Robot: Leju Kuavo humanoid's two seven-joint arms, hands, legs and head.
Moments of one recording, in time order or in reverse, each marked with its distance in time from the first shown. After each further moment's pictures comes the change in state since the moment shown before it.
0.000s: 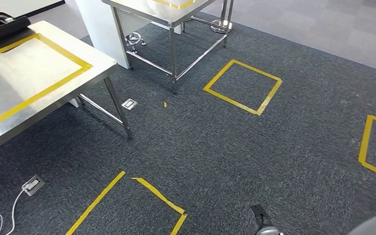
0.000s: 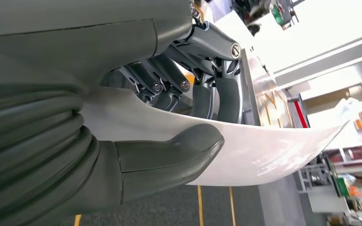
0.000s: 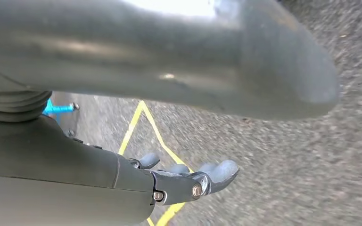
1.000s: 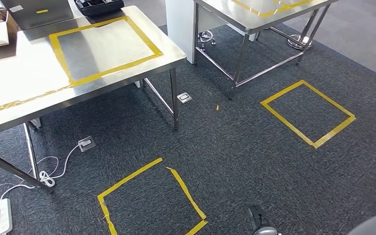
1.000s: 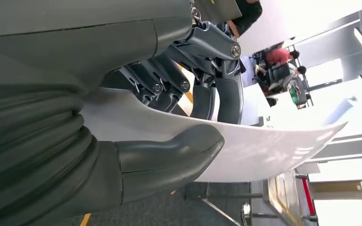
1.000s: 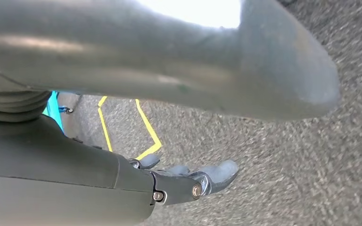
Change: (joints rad) left arm 0.036 -0.075 0.018 -0.048 0.009 0.023 0.010; right arm -0.012 0.010 -0.025 0.000 -0.032 0.012 0.000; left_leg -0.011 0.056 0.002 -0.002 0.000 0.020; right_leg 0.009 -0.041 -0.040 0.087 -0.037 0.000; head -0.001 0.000
